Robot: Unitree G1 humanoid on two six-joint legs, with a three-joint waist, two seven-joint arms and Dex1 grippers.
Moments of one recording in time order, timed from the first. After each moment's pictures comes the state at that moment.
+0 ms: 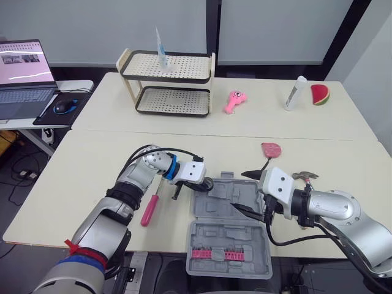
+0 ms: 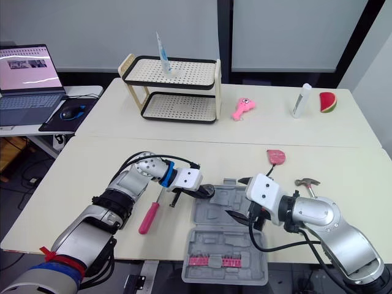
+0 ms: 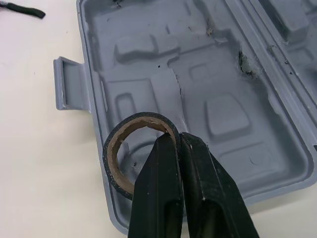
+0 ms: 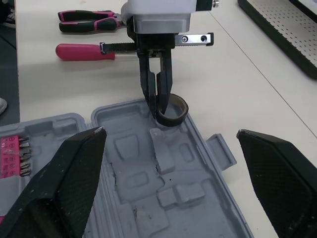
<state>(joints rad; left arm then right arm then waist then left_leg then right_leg) -0.81 0.44 -0.43 0.73 0.12 -0.34 -1.41 -0.13 -0.74 0.17 -0.74 0.30 0.69 0.70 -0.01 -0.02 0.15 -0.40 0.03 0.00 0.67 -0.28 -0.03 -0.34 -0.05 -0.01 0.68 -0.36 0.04</state>
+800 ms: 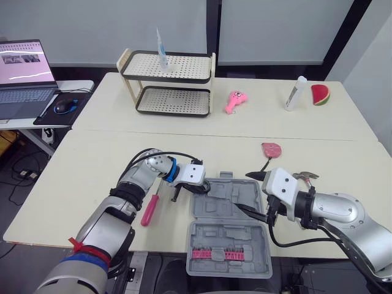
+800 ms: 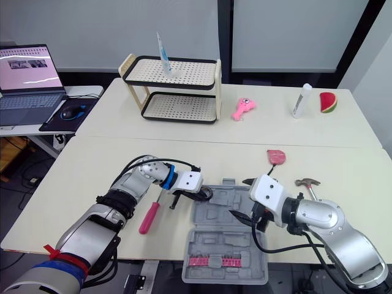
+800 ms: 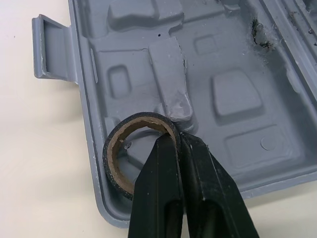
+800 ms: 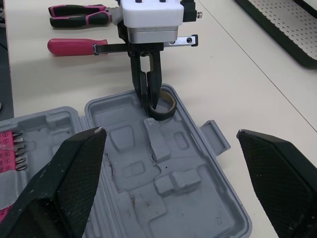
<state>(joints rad) -0.82 0.41 -0.43 0.83 0.19 -0.36 -1.37 -0.08 -0.74 0.14 -0.74 0.30 0.67 0.70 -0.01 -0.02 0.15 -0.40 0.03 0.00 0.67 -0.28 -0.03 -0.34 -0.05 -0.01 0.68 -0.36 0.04</state>
